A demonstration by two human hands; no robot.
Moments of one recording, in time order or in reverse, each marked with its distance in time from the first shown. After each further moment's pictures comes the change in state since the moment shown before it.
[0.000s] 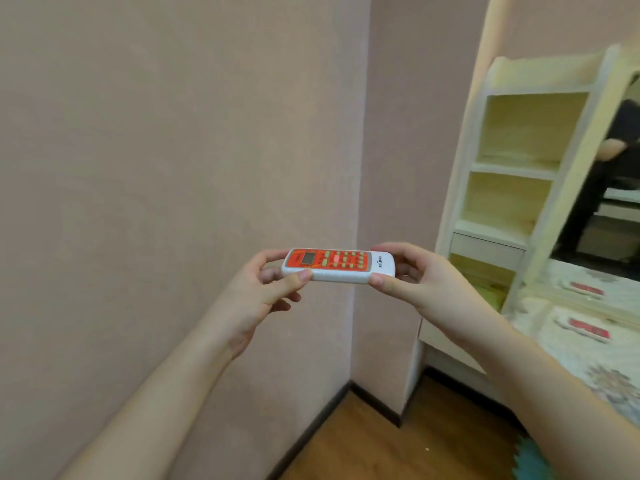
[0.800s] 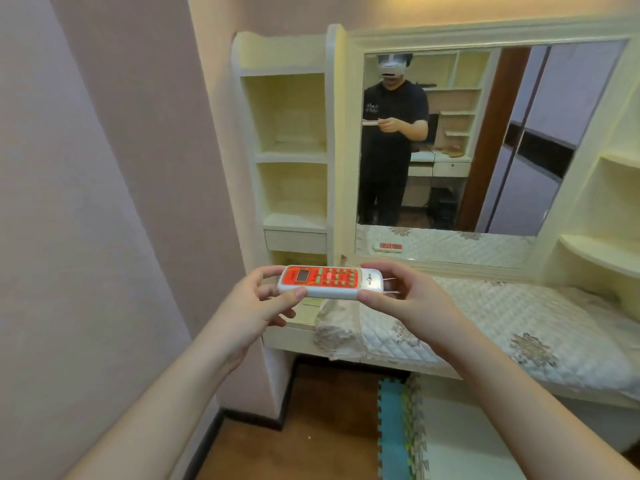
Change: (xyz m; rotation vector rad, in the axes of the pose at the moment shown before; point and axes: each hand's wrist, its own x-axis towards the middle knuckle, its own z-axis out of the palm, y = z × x) left_hand 0.116 -0.054 0.363 0.055 -0.509 -0.071; right_hand -0.075 0.140 -0.300 -0.137 0.428 0.284
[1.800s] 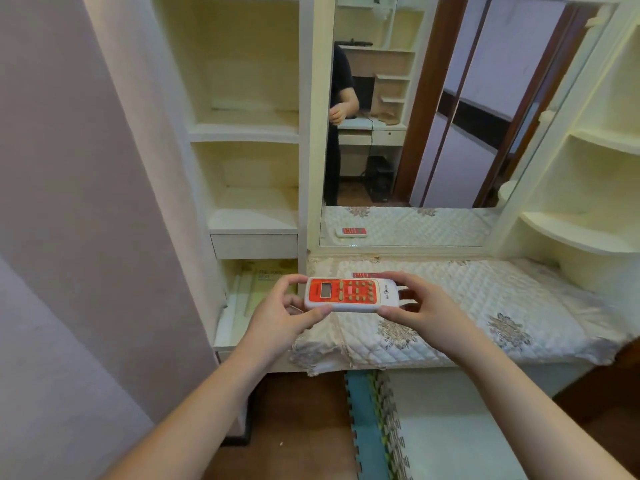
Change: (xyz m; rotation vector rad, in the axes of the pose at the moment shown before) left_hand 0.204 -0.096 -0.004 0.175 -0.241 0.002; right_hand 0.136 0.104 0.017 -0.168 0.121 0.191
